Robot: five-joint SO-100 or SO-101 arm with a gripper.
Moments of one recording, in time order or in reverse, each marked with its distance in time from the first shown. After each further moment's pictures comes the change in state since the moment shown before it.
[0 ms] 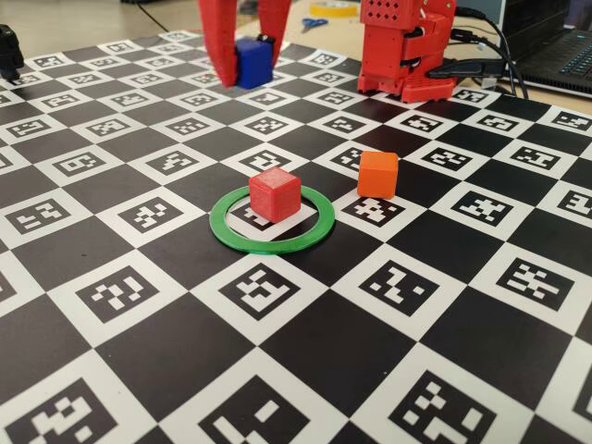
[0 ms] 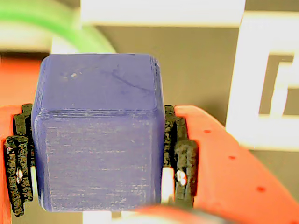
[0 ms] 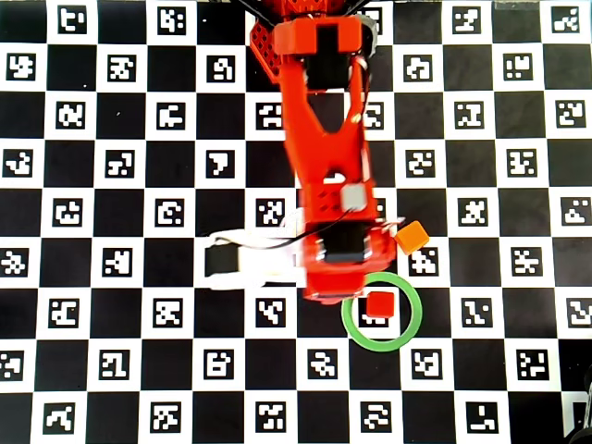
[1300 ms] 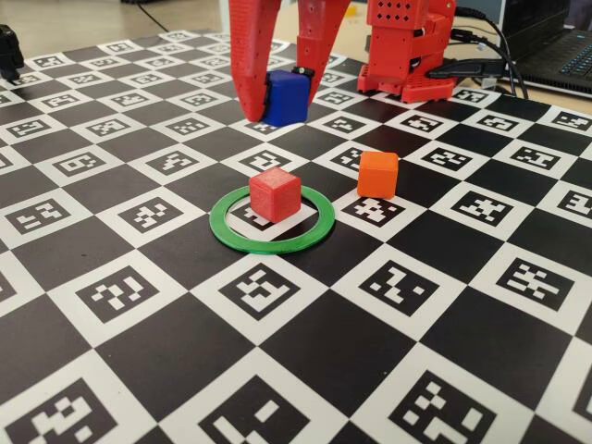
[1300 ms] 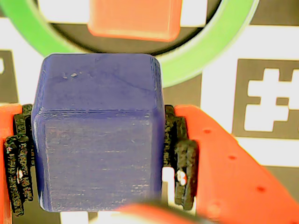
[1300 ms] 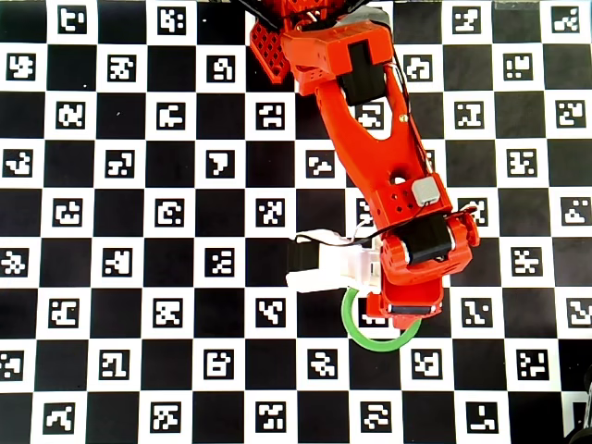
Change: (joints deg) arm -7.4 -10.8 -9.6 -8.7 10.5
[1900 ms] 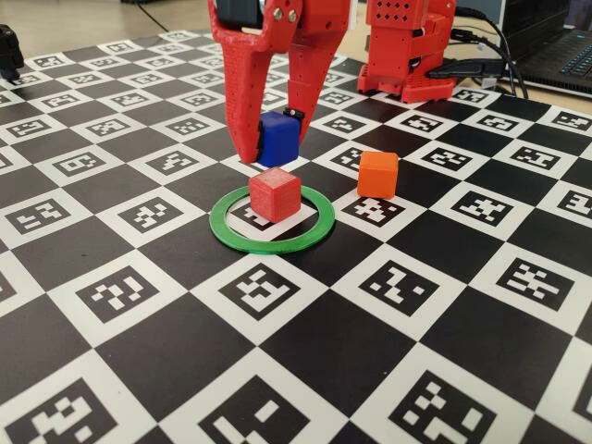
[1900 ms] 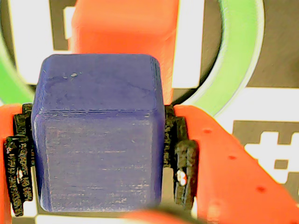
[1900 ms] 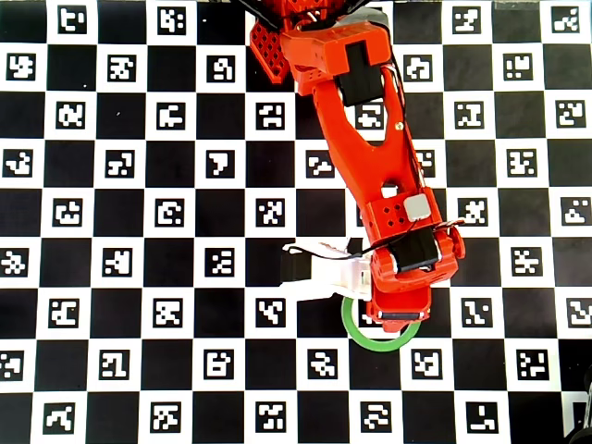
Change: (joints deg) arm 0.9 0.0 9.1 -7.5 -0.8
